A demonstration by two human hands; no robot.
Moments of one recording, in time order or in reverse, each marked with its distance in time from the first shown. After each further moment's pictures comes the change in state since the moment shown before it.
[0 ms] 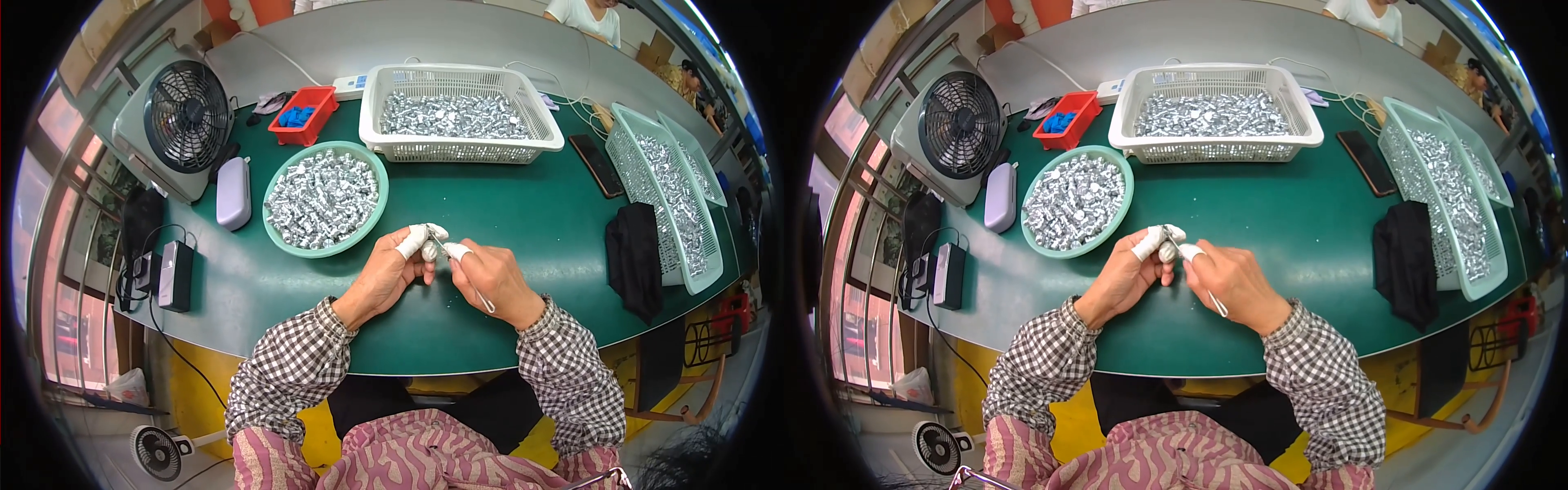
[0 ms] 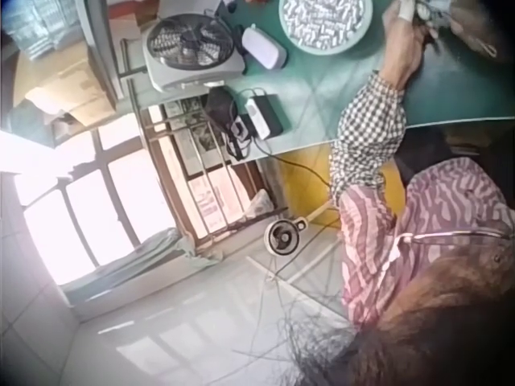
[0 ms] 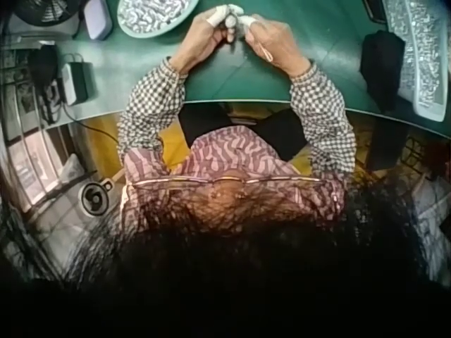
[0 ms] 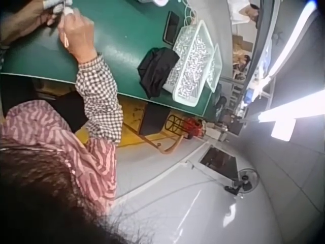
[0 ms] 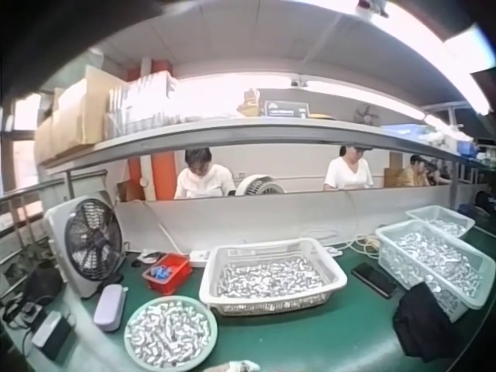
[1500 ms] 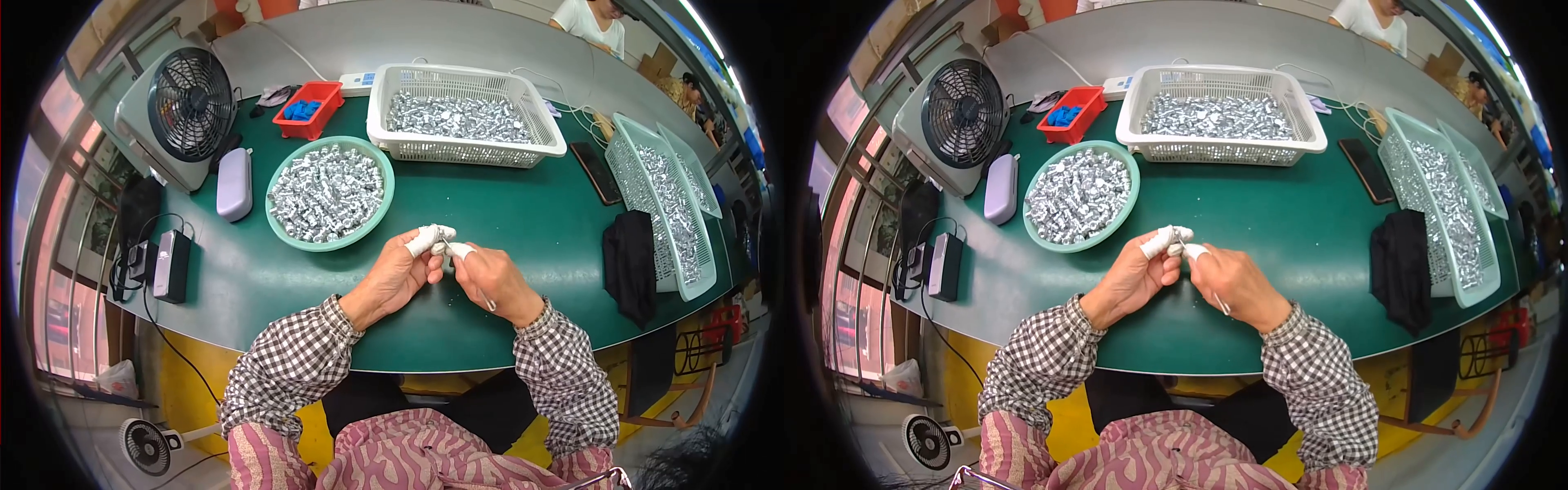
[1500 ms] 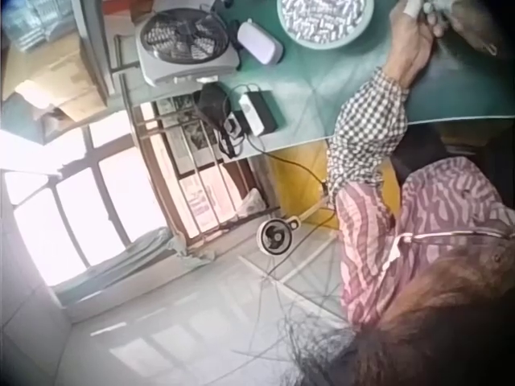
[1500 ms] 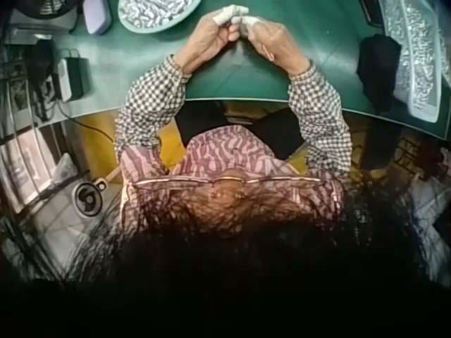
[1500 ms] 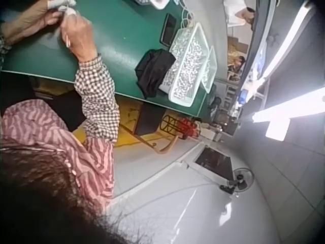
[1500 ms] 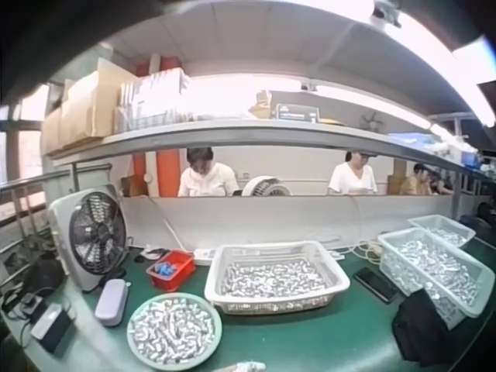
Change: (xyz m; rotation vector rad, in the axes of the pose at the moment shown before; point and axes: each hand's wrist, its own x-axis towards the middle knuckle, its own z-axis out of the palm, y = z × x) left_hand 0.002 -0.007 0.000 -0.242 -0.007 -0.045; right_hand 0.006 -0.004 -0.001 0.437 -0.071 0.317
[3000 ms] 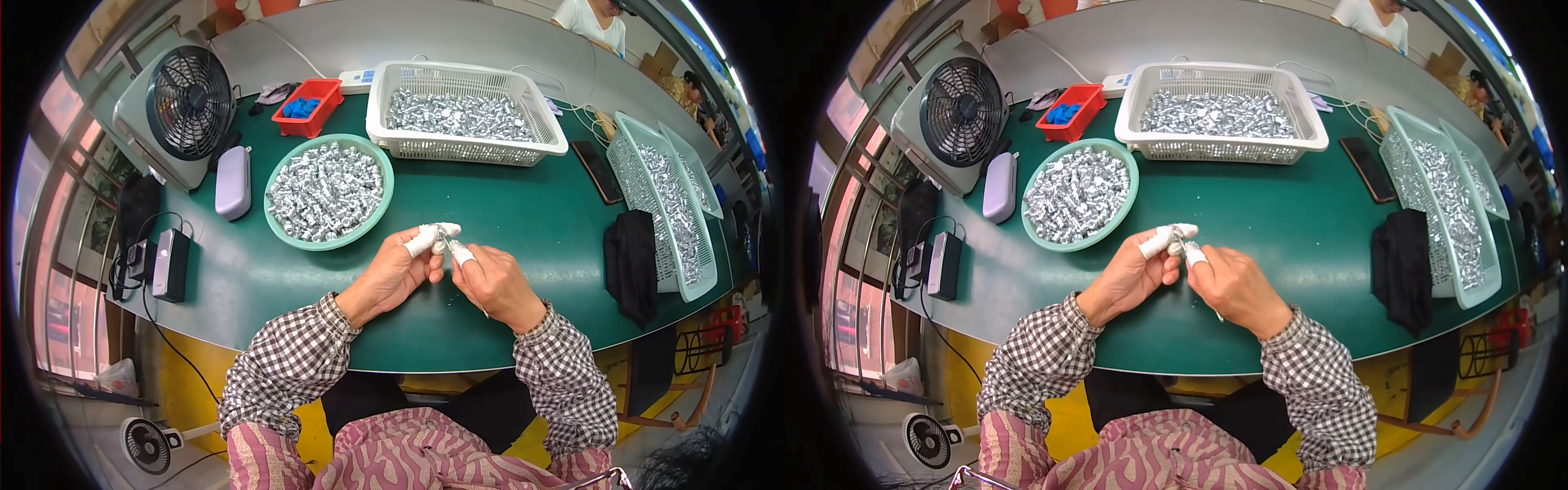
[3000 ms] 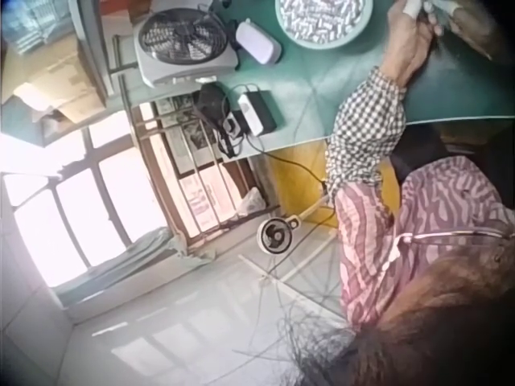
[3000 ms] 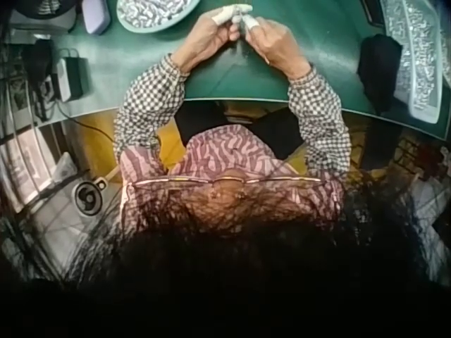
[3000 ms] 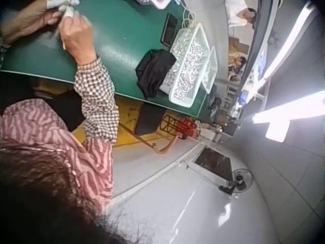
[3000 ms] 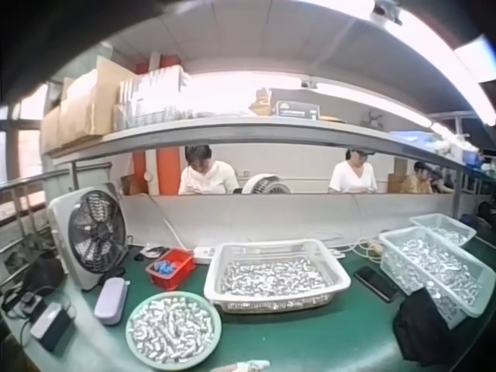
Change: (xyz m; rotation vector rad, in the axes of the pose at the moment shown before) left_hand 0.000 0.004 0.002 0.069 -0.040 -0.008; right_hand -0.006 0.002 0.001 -0.694 0.032 -0.447
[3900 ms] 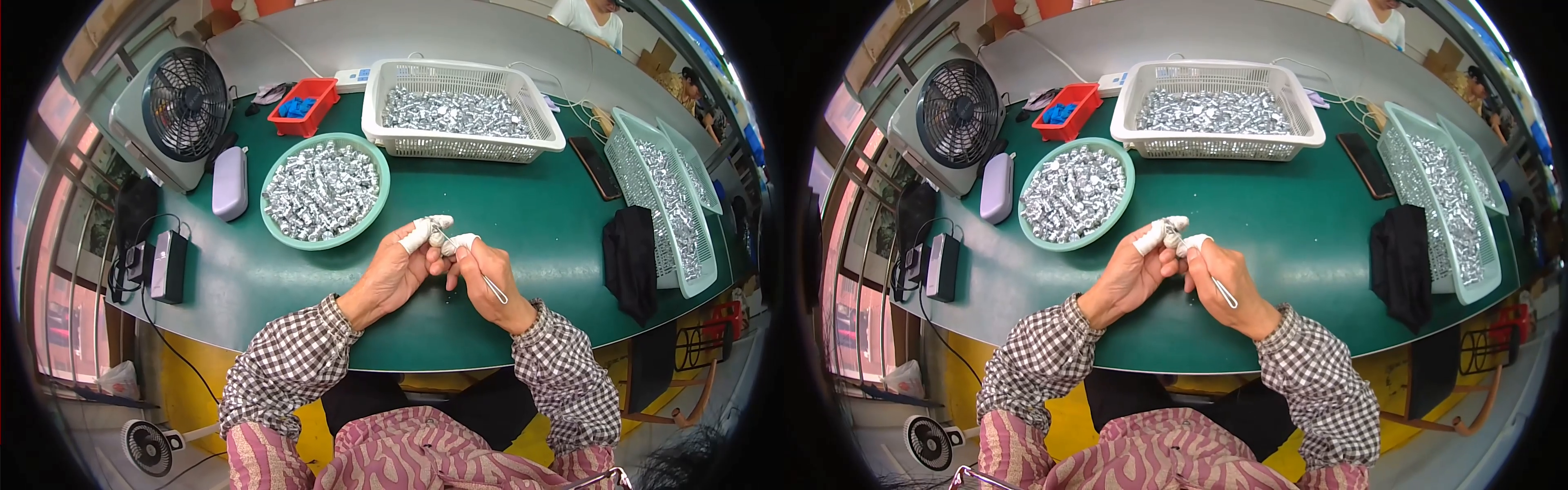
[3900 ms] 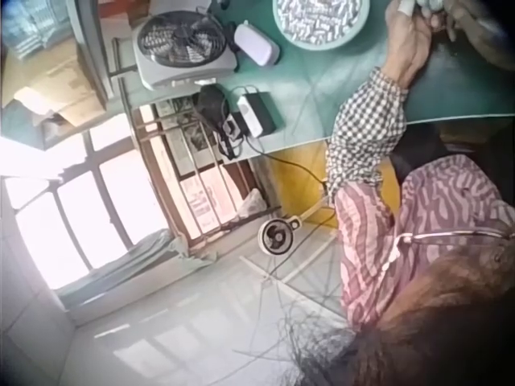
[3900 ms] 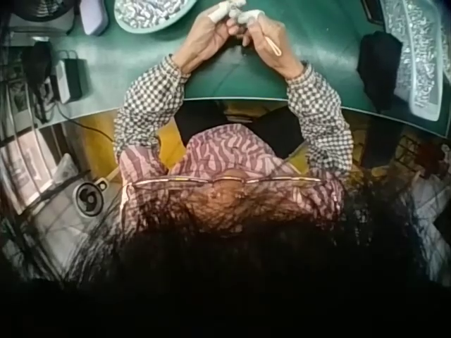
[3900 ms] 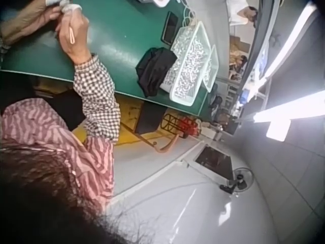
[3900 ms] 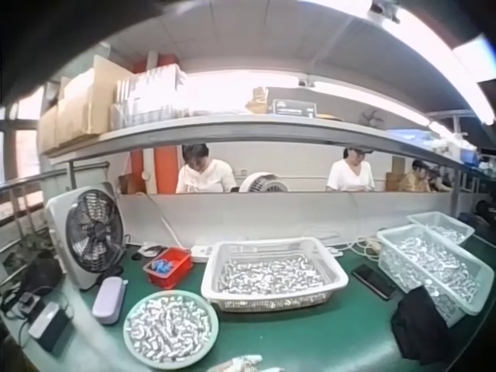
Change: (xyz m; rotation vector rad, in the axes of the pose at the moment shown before) left_hand 0.000 -0.005 0.003 -0.103 -0.017 0.092; right_hand 0.006 -0.014 0.003 0.767 0.067 0.520
